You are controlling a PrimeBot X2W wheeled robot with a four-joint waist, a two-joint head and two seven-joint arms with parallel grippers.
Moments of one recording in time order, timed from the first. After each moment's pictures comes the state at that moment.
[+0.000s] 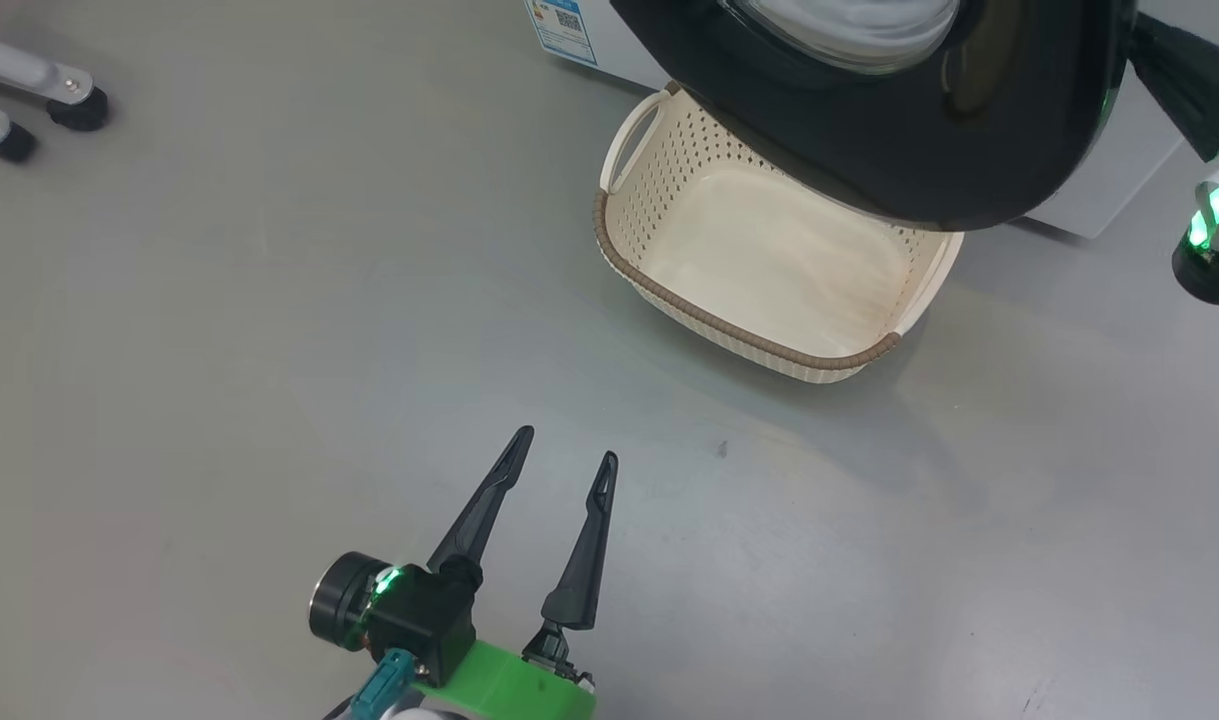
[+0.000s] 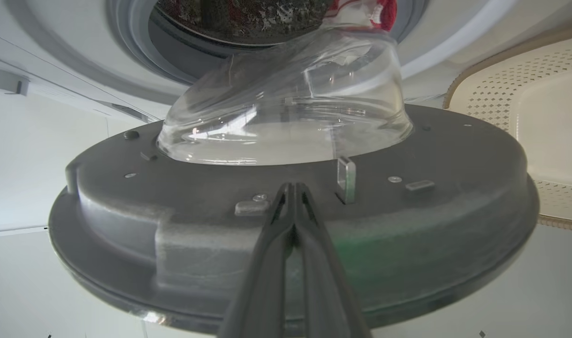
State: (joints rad) left arm -0.10 0.04 -0.58 -0.03 -0.39 0.12 -0.25; right arm -0.73 -0.39 0.05 0.32 1.78 -0.13 0.64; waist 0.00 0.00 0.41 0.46
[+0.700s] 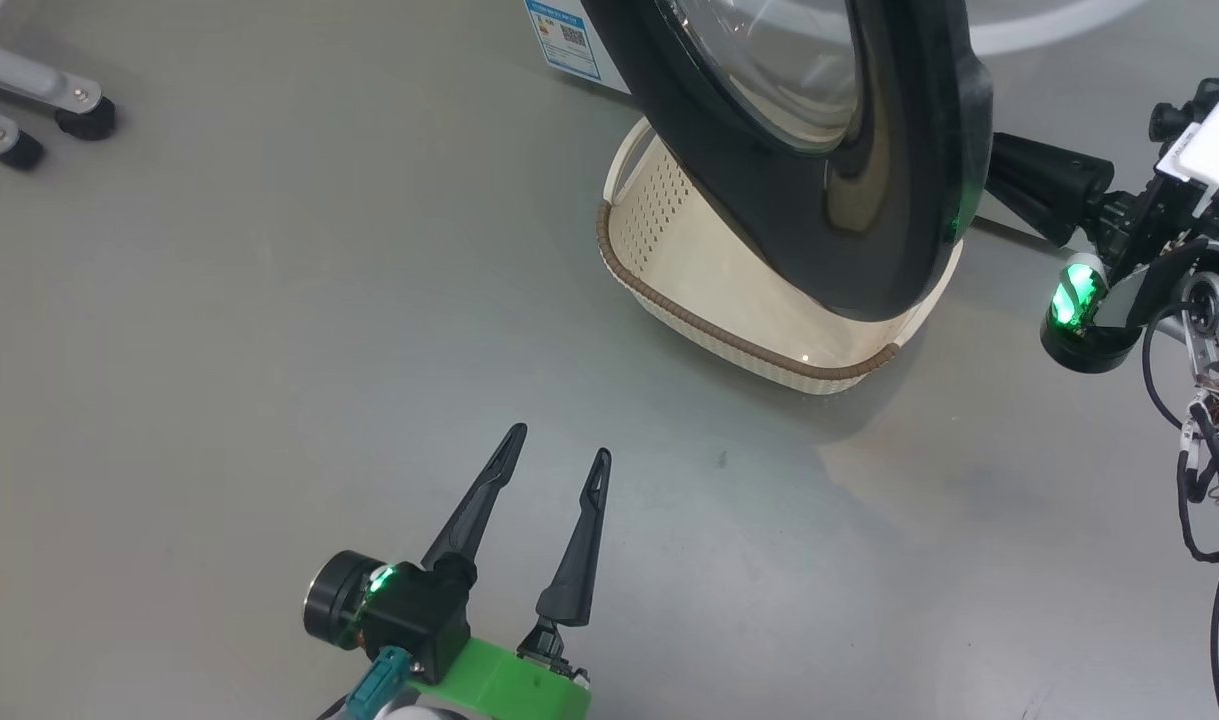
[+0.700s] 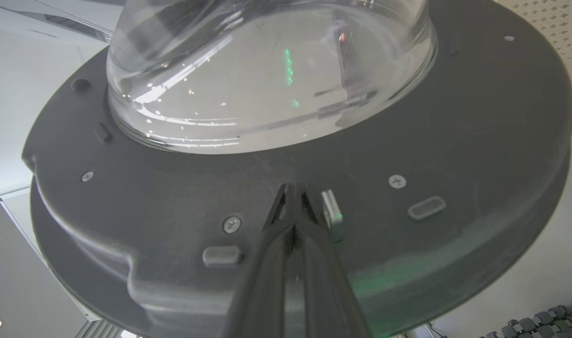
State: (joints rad) left arm -0.10 0.04 -0.57 -0.03 -0.39 0.12 -0.25; right arm -0.70 -0.33 0.17 0.37 1.91 -0.13 0.81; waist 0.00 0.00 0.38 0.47
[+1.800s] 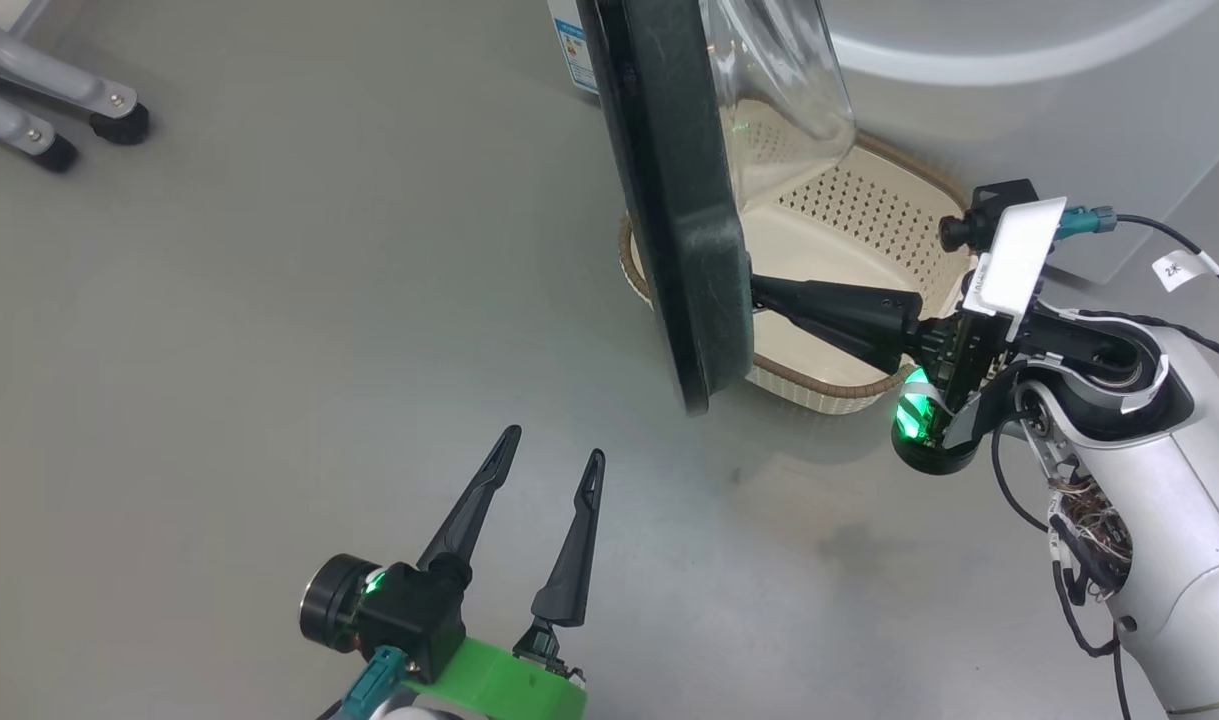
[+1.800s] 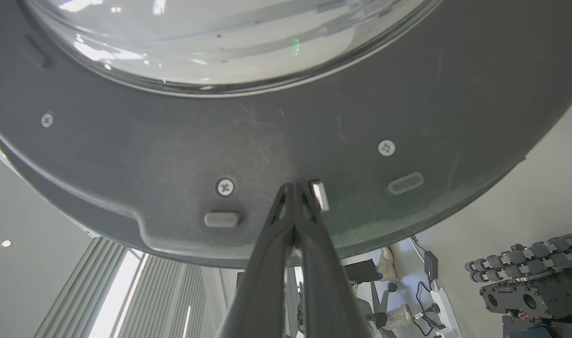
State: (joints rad) left arm -0.10 0.04 -0.56 -0.02 -0.39 0.12 -0.25; right arm -0.59 -0.26 0.39 0.26 1.97 -0.13 0.84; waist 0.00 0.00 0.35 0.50
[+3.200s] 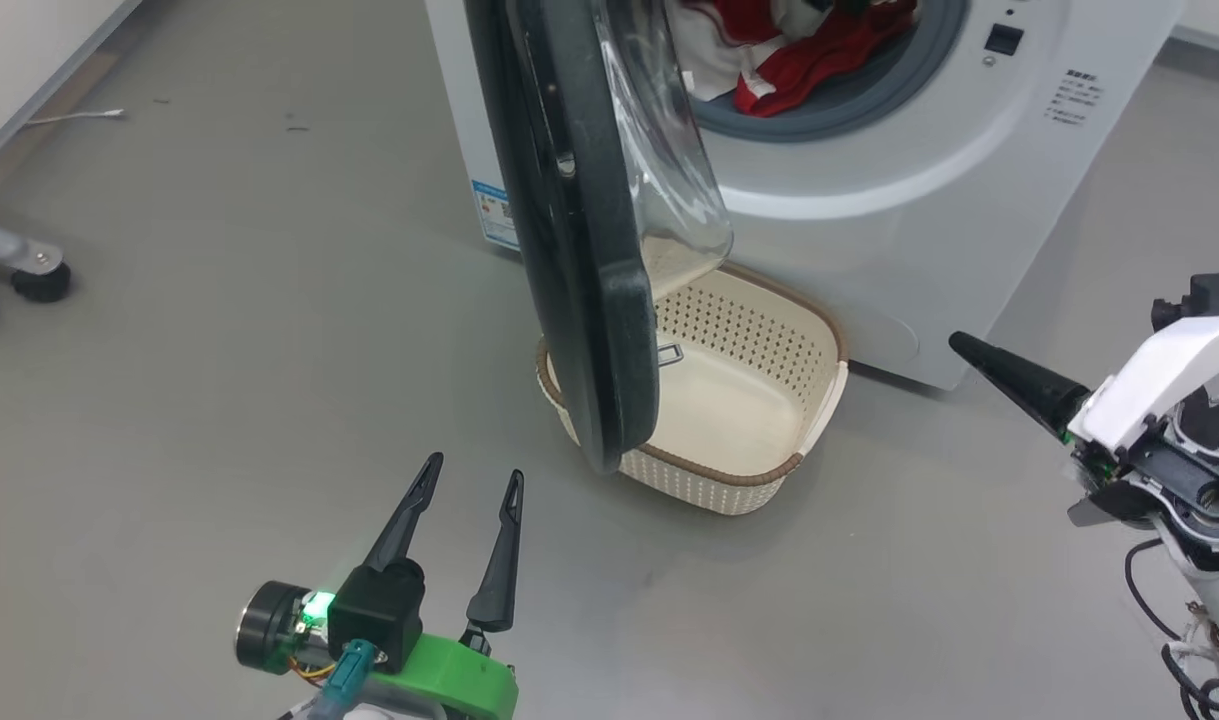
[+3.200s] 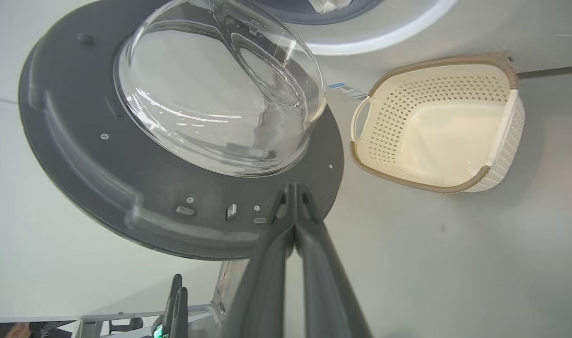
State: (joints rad) left arm -0.08 0.04 -0.45 0.13 -0.29 0.12 -0.25; right arm -0.37 -0.48 0.37 0.21 1.66 0.08 0.49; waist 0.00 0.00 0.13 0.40
